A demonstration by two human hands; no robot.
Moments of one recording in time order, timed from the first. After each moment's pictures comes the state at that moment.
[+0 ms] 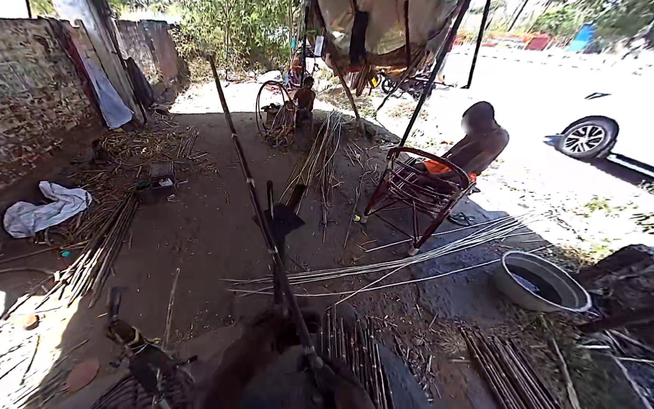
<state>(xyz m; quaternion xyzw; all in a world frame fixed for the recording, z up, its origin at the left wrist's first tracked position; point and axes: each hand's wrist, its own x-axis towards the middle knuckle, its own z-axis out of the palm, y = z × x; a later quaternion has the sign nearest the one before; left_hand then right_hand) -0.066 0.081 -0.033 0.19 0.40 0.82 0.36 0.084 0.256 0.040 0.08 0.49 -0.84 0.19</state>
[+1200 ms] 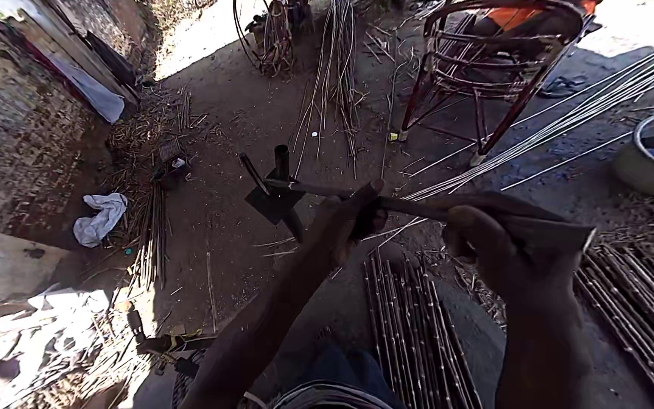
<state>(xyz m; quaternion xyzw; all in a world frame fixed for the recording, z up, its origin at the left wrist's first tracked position) -0.188 0.289 0.101 0.01 0.52 0.77 0.36 -0.072 0.462 0.068 -0.12 0.76 -0.55 -0.33</state>
